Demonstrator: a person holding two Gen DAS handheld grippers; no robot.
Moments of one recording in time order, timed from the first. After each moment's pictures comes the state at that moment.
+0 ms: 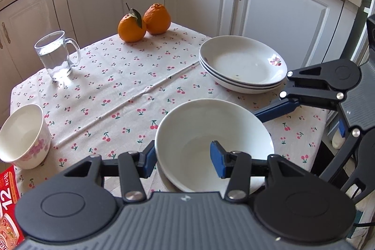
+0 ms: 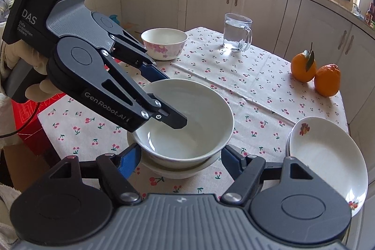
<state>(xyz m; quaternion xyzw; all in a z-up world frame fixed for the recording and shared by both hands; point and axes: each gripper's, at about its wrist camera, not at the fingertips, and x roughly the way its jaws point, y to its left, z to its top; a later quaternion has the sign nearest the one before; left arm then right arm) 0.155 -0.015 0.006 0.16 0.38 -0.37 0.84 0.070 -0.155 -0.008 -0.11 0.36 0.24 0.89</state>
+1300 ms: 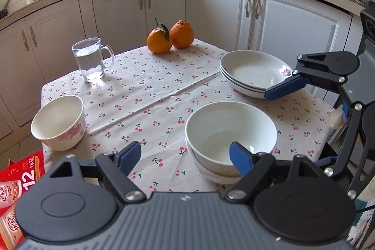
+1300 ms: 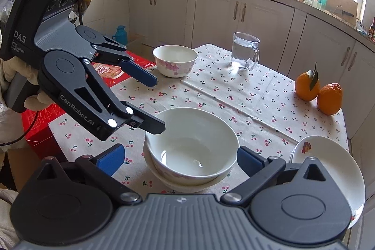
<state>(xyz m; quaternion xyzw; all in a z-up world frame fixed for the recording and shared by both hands) 0.123 0.037 0.019 0.14 0.33 -0.32 0.88 0.059 -0.143 0.011 -0.12 0.32 0.26 0.90</state>
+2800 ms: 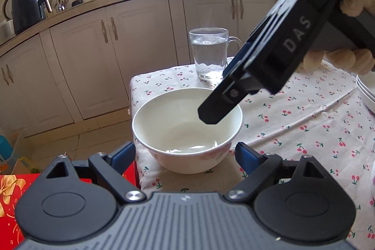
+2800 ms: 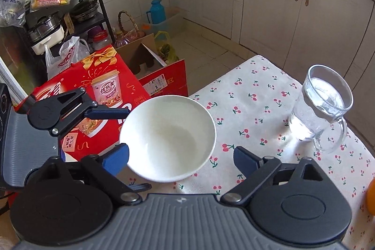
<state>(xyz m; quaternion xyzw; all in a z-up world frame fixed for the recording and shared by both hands) 0.254 0.124 -0.044 0.12 0.28 -0.14 0.94 0.367 -0.018 0.001 -0.13 0.43 0.38 0.81</state>
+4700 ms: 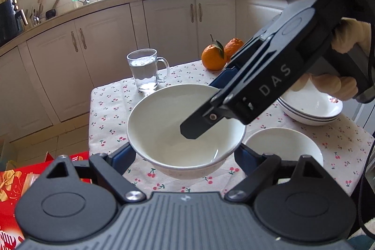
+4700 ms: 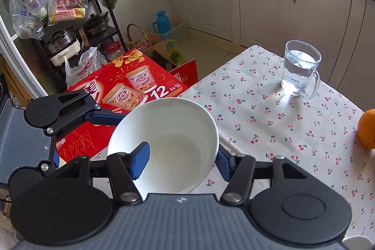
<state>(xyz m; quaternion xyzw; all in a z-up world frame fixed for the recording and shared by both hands) 0.137 0.055 0.035 0.12 0.30 -0.21 0.92 0.231 -0.100 0.052 -0.07 0.41 0.39 0.82</state>
